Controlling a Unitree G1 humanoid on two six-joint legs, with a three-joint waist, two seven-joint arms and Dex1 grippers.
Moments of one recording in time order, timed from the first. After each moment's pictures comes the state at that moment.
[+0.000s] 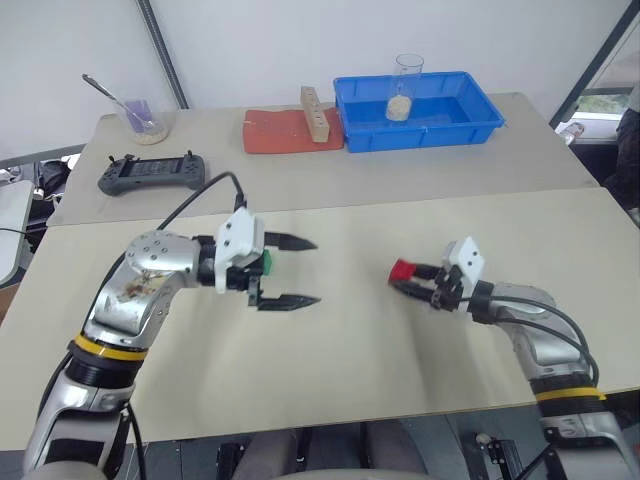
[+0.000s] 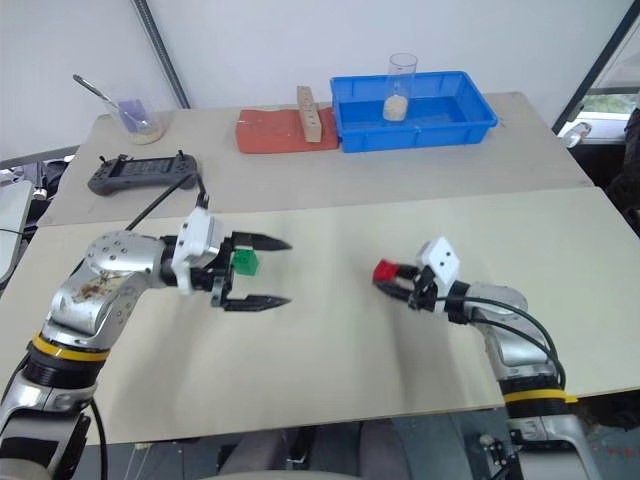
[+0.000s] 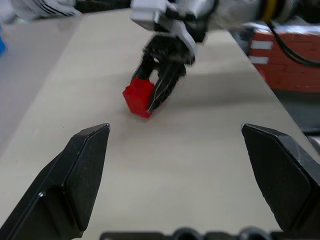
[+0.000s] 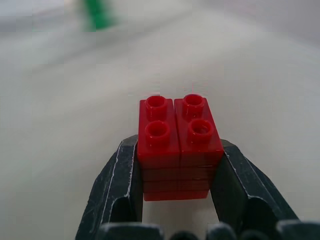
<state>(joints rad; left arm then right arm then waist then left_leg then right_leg) -0.43 0.72 -0.13 -0.16 -0.47 0.27 -1.28 -0.31 -0.62 0.07 0.15 0.30 0.18 1.13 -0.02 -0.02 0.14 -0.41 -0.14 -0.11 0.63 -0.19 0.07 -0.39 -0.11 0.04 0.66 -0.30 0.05</state>
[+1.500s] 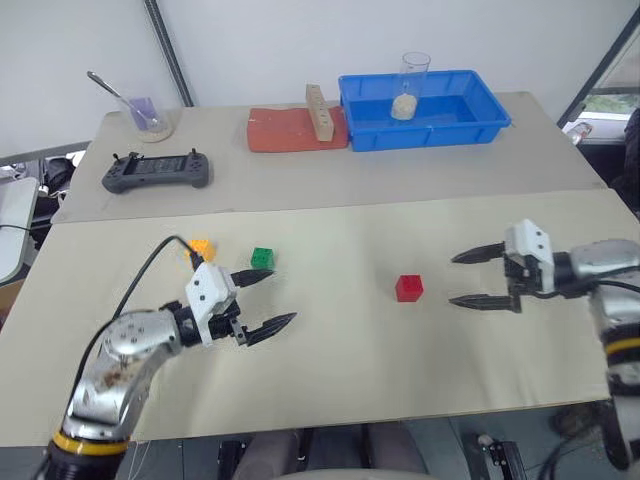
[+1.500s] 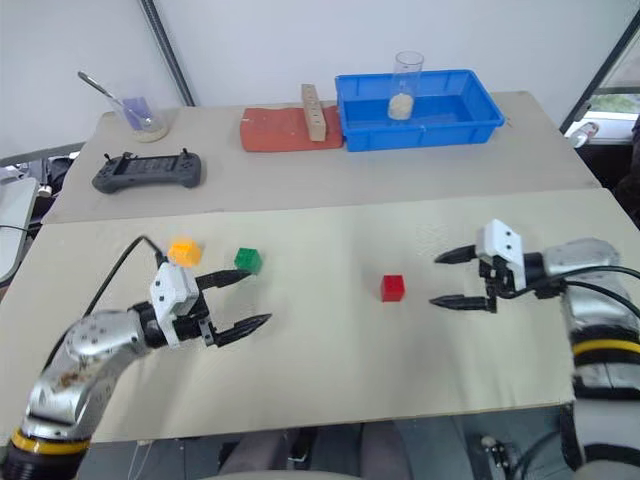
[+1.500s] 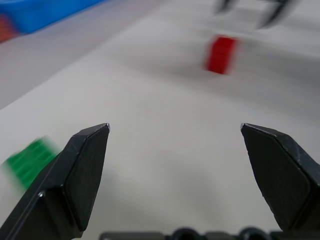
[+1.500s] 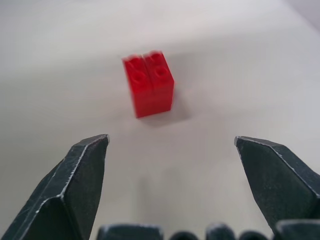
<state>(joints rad) 0.06 0.54 0.07 -0.41 -0.37 0.29 -0.77 -0.47 -0.90 -0.04 0.34 0.28 0.07 1.48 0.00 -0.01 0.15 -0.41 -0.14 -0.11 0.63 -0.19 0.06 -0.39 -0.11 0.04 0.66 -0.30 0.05</state>
